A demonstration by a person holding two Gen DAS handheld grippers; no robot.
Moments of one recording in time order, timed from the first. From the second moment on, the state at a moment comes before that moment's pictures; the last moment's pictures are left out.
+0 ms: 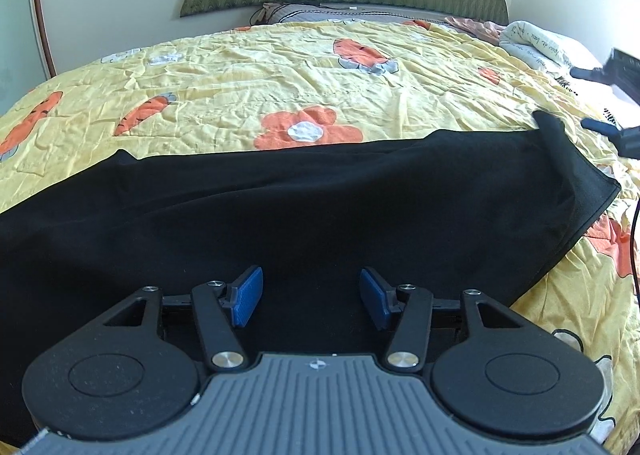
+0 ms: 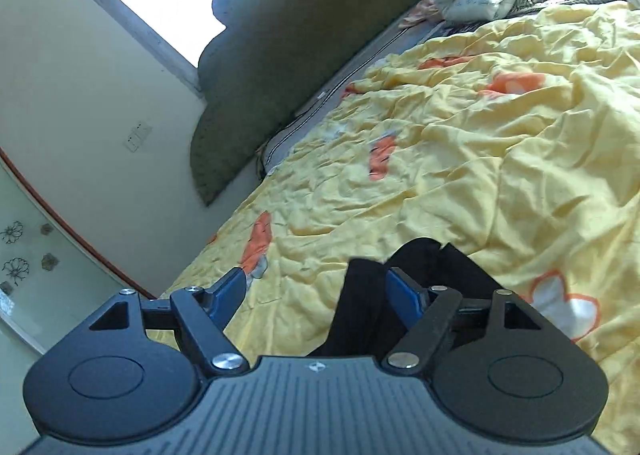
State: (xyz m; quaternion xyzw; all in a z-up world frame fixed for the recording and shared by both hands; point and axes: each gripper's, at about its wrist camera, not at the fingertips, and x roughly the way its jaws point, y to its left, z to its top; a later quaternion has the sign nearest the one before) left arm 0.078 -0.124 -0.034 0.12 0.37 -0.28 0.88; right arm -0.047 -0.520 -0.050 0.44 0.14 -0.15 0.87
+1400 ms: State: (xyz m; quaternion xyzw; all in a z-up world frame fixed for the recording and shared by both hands) left arm 0.074 -0.124 -0.035 0.11 0.35 -0.28 0.89; right arm -0.121 -0.525 -0.096 0.47 0.16 -0.25 0.83
